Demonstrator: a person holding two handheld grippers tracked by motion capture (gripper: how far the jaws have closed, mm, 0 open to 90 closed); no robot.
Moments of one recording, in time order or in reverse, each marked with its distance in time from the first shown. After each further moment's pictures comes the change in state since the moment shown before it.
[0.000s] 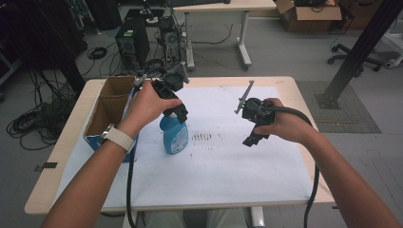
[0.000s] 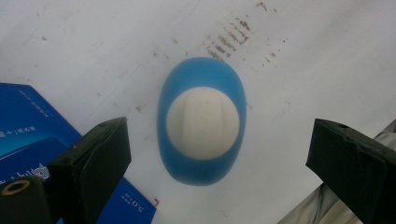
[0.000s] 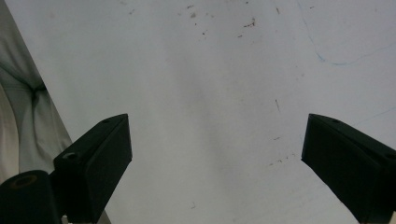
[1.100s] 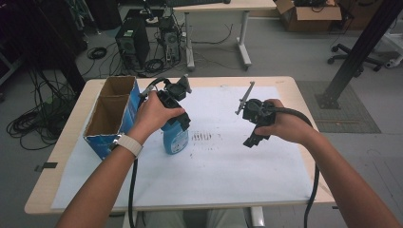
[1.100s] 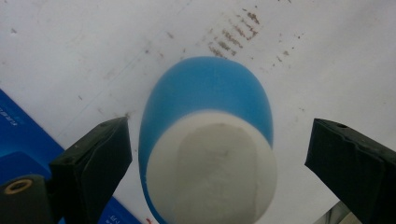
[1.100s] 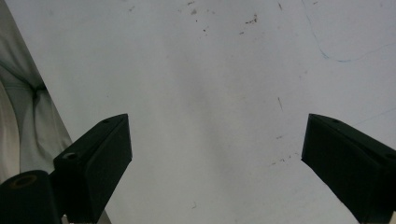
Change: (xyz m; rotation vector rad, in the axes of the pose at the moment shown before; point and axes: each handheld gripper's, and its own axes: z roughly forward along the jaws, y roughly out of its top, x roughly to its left) left arm 0.003 -0.001 0.043 0.007 -0.012 -0.027; right arm -0.001 -0.003 0.003 0.002 0.009 0.007
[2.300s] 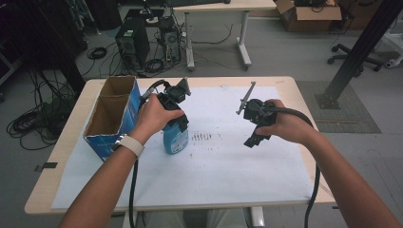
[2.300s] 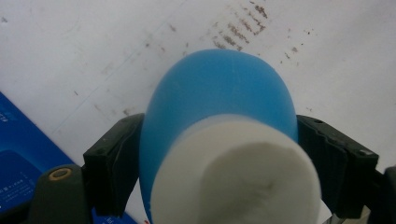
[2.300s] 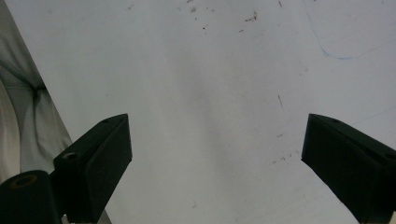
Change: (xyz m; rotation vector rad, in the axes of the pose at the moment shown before) left arm 0.004 0.000 0.009 0.016 -0.004 -0.015; right arm -0.001 -0.002 0.001 0.000 0.002 0.002
